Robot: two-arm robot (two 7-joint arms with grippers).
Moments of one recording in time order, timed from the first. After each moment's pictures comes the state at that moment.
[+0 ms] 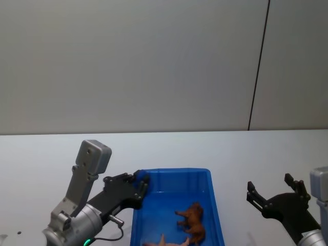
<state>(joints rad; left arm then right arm) -0.22 0.43 0.35 -1.62 -0.38 0.21 -0.25 -0.03 0.25 -0.26 -1.73 0.19 0.09 -0.06</state>
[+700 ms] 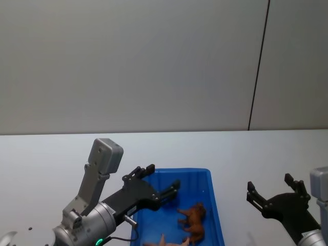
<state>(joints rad) -0.25 0.40 0.37 -1.59 -0.40 0.18 -0.37 -0.03 0.25 -0.26 -1.73 0.19 0.09 -0.06</state>
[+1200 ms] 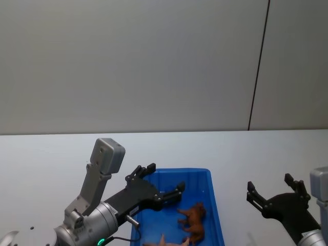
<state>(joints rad) -0.25 0.39 0.37 -1.59 -0.40 0.17 -0.39 -0.03 0.25 -0.26 -1.73 0.19 0.09 -0.06</state>
